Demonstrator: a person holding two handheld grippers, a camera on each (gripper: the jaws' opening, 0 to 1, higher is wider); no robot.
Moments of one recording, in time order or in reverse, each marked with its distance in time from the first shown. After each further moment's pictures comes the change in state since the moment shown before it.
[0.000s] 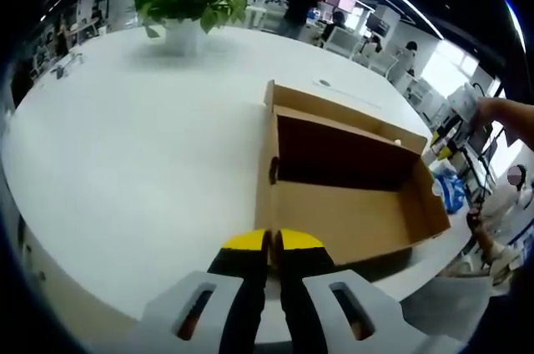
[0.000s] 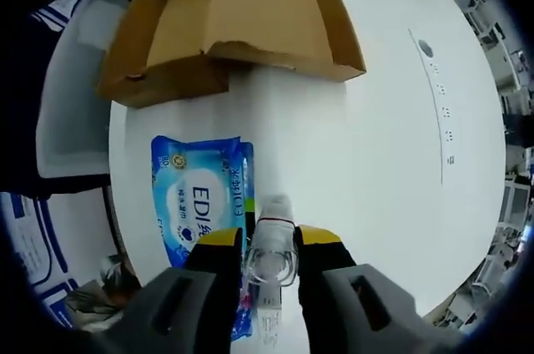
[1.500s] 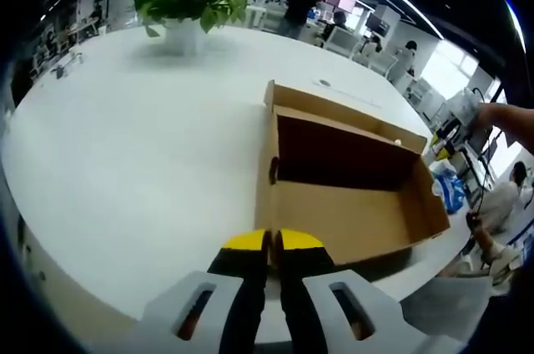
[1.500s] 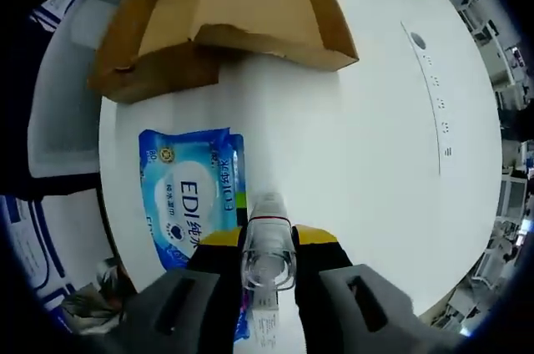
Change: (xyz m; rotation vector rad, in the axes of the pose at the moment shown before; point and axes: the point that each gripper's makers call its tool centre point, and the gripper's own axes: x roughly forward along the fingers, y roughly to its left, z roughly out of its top) left arm -0.003 -0.004 0.001 0.000 0.004 0.000; right arm 0.006 0.002 -0.005 0.012 0.006 -0.027
